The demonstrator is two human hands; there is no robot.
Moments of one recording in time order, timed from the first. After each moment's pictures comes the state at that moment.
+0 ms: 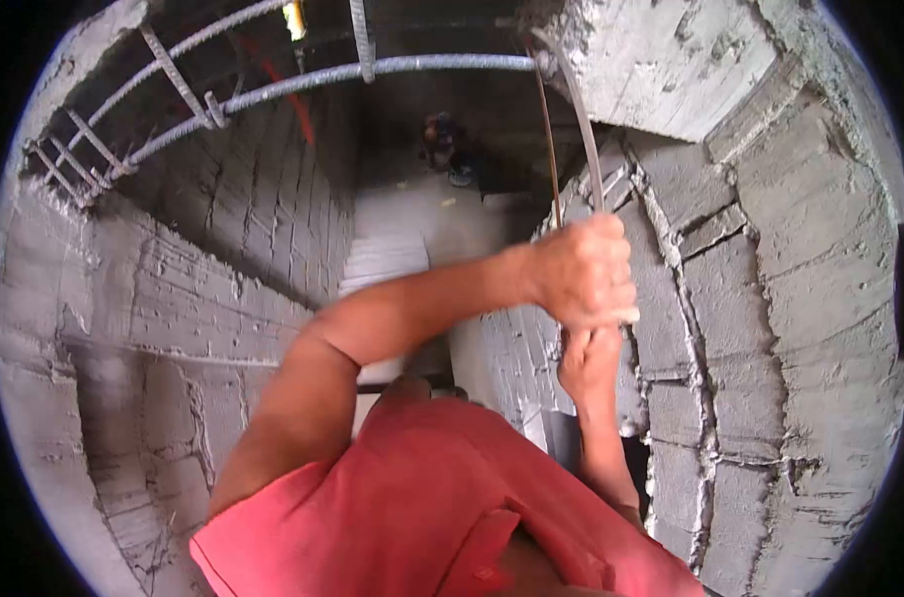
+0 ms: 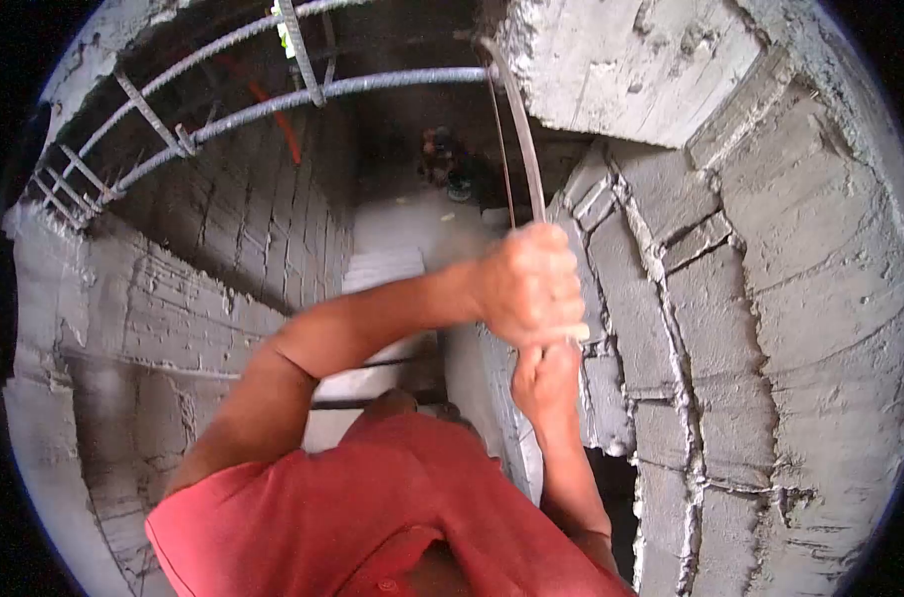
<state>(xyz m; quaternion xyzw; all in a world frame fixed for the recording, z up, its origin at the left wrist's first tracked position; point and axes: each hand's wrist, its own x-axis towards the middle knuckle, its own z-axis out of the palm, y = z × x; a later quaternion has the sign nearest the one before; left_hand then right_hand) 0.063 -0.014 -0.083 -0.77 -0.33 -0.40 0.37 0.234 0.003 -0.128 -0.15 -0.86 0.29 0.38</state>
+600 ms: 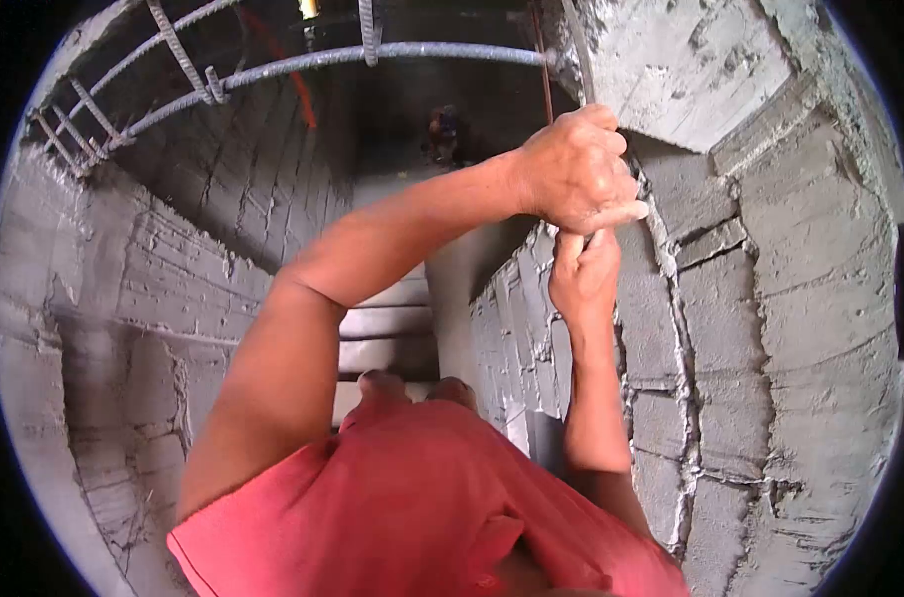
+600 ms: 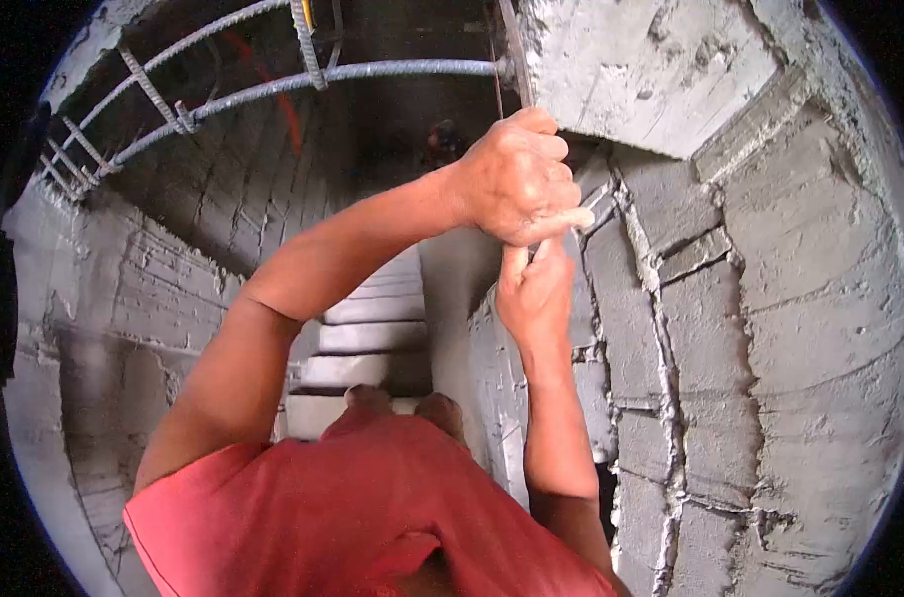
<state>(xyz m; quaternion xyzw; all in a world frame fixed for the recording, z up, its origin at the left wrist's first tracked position) 0.000 0.011 -0.047 -0.73 -0.35 -0.32 0.49 0.174 0.032 -0.095 -0.26 -0.90 0.27 0.22</state>
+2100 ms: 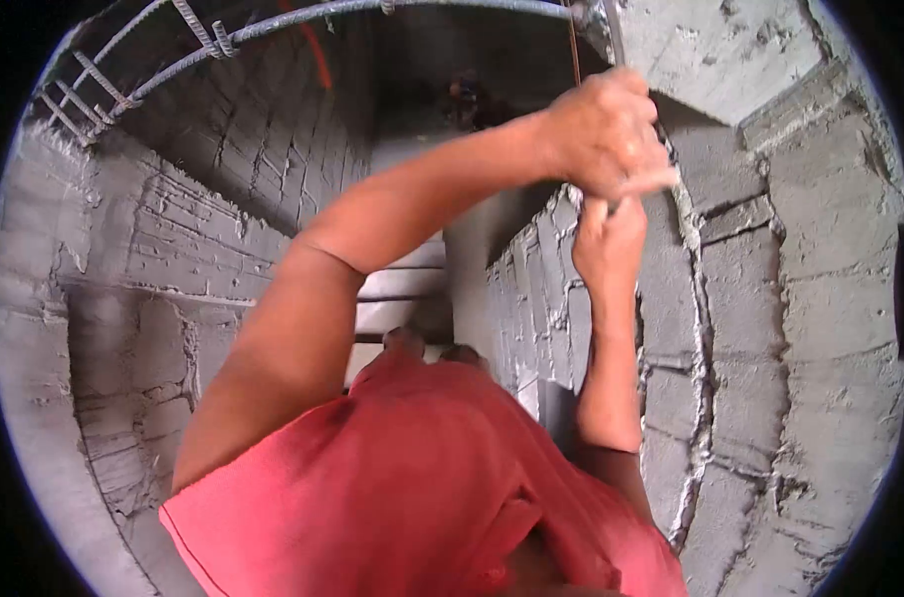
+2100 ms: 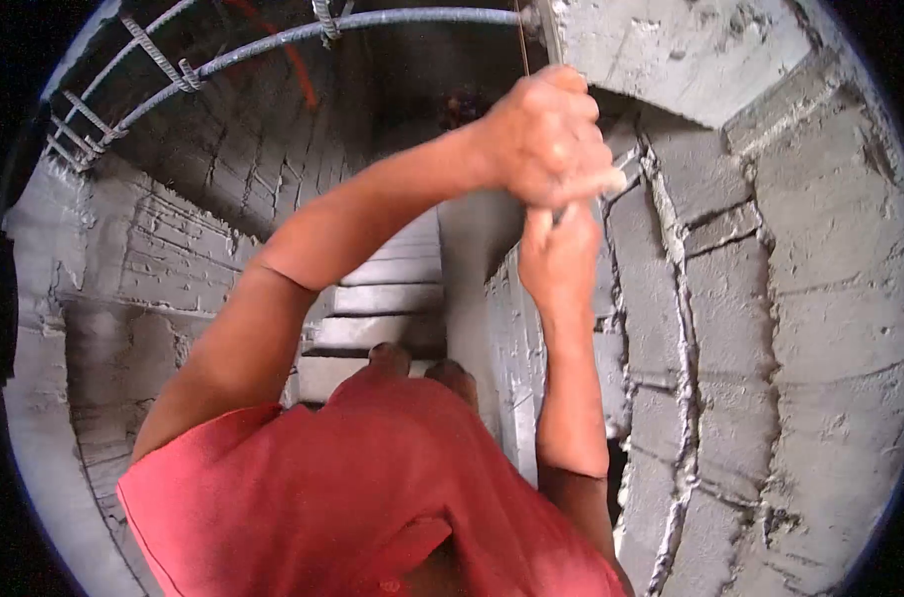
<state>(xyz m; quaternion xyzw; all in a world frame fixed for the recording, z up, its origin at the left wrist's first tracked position) 0.001 0.010 -0.046 -0.72 -0.35 -0.34 0.49 0.164 0.031 -0.101 -0.17 -0.87 0.31 0.35</state>
